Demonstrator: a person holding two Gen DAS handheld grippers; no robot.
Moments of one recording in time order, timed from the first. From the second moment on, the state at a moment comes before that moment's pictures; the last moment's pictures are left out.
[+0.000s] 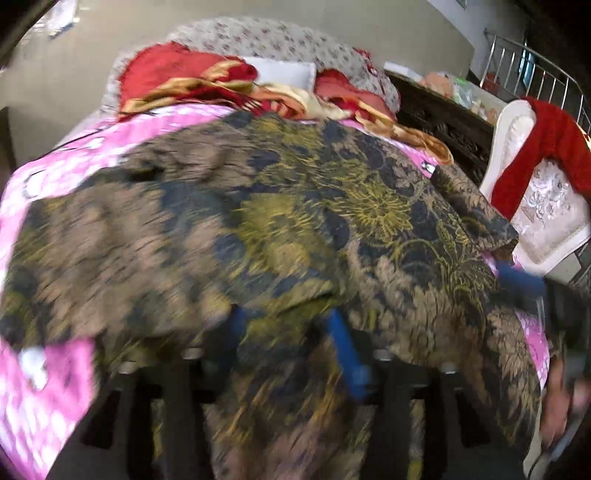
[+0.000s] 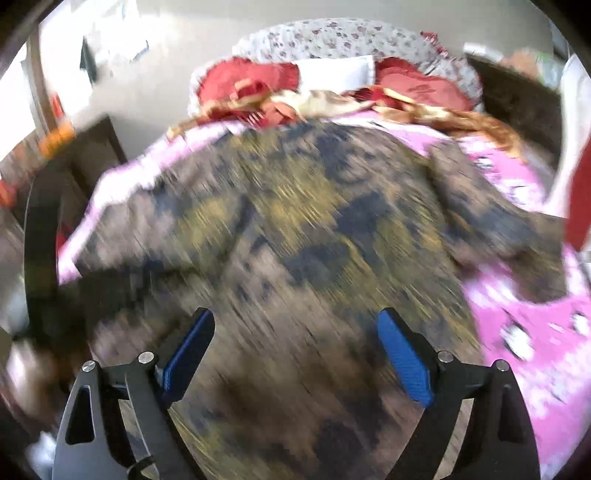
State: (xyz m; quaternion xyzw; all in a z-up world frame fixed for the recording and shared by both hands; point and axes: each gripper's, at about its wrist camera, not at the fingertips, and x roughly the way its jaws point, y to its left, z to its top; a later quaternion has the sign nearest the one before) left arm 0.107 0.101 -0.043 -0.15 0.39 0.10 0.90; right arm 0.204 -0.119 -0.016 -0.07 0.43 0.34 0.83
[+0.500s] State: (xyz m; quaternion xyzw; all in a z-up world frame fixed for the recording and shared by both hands) left arm 0.045 0.120 -0.074 -0.18 0.38 0.14 0.90; right arm 0.277 -0.007 -0.095 0.00 0.48 0.48 0.73
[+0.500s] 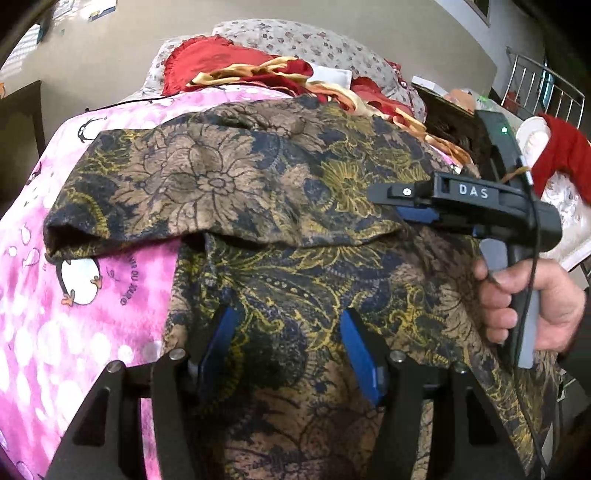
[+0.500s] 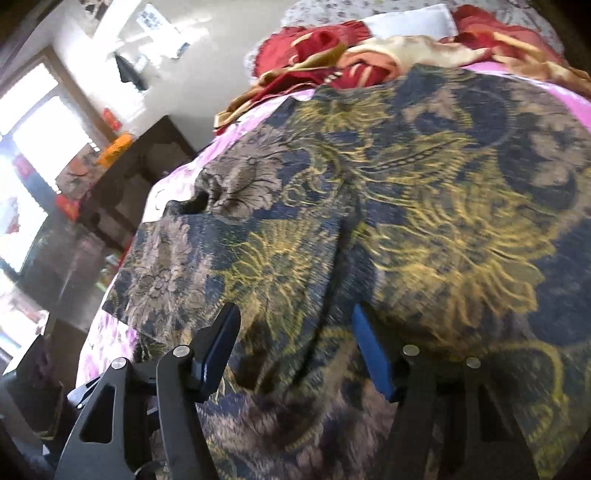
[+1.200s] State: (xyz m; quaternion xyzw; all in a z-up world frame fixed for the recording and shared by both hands) left arm 0.046 0.120 -0.075 -0.17 0.38 0.15 0.90; right arm 0.312 -0.068 -0.020 -0.04 0.46 0.40 0.79
